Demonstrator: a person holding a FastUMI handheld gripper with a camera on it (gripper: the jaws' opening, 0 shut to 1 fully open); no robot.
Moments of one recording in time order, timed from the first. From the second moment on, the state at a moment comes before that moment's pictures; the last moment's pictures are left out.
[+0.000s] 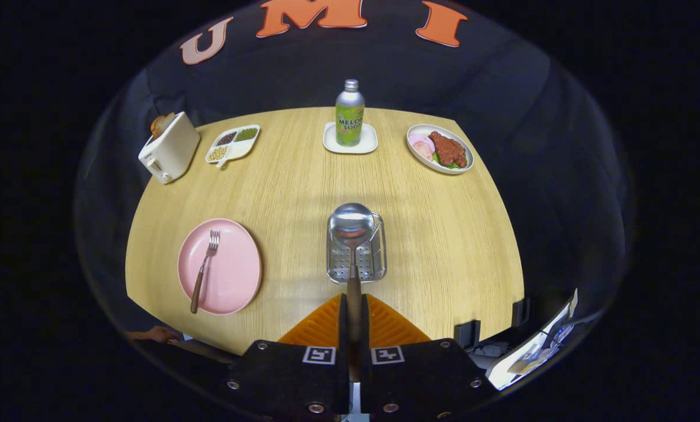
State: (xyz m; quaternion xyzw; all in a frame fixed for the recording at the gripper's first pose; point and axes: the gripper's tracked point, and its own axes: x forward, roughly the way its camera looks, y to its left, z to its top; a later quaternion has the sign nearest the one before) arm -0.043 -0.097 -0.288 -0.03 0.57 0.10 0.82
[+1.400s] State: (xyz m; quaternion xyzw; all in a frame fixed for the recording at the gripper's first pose) arm 0.023 -0.069 -0.300 -0.01 0.55 0.09 0.83
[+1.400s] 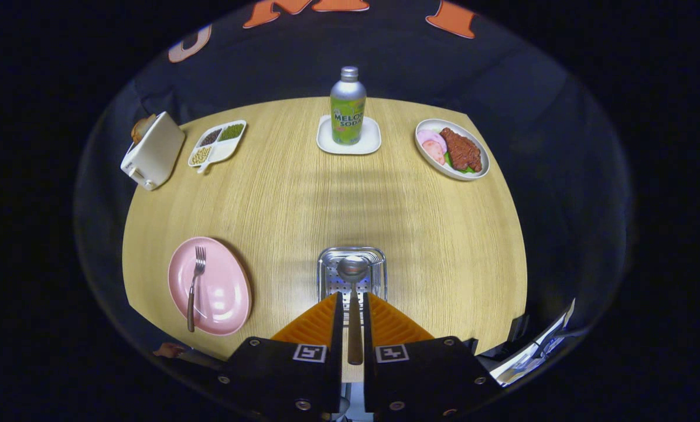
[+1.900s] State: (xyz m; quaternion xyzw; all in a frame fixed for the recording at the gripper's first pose) arm -0.011 -0.006 -0.261 0.04 0.42 0.10 0.90
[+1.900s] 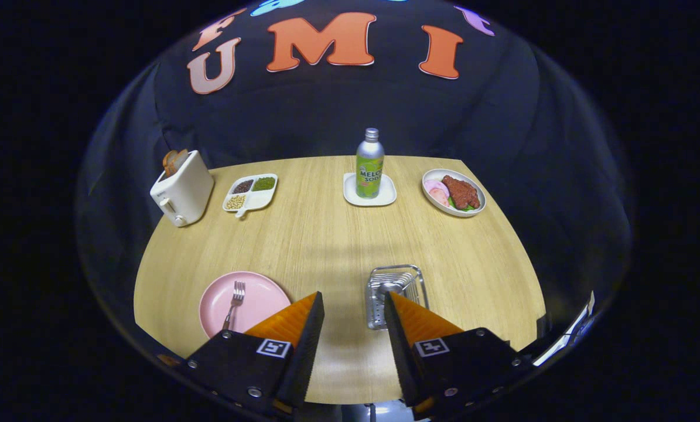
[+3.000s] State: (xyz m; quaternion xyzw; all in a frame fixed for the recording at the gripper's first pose) arm -0.100 0.190 -0.354 0.04 0.48 0.19 0.85
